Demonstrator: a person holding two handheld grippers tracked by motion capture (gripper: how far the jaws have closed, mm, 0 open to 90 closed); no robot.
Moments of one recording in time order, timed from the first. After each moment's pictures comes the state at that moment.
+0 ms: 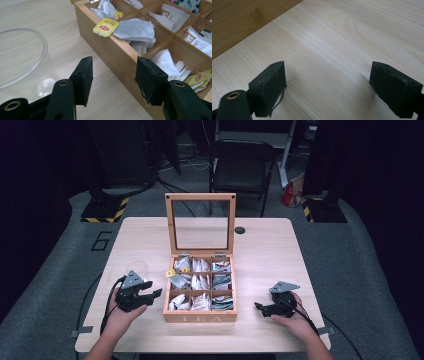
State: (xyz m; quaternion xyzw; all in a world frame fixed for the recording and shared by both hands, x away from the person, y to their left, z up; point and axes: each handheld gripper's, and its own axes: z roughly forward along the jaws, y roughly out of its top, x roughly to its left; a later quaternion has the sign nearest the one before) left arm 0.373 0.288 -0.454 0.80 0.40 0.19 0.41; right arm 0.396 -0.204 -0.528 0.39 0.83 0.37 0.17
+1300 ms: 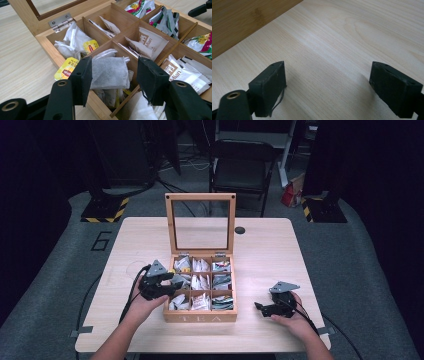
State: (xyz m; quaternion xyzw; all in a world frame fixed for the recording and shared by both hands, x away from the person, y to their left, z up) left arm 0.405 0.231 -0.445 0.82 0.36 0.16 0.41; right arm 0.396 -0.204 -0.528 0.38 0.83 0.37 0.16
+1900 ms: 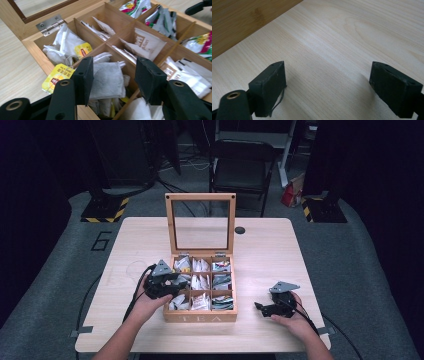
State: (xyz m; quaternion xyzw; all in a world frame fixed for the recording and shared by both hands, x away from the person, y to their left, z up) left arm 0.412 0.220 -0.452 0.83 0.35 0.16 0.41; right arm 0.396 -0.204 -0.528 0.39 0.83 0.37 0.16
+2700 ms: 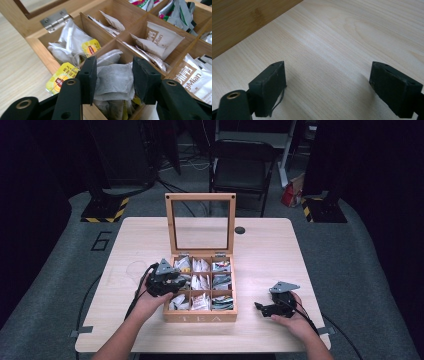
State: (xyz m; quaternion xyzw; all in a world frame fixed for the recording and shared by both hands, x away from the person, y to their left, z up) left arm 0.420 0.219 -0.456 0.83 0.35 0.18 0.40; right arm 0.396 -0.204 -0.528 0.39 0.83 0.37 0.17
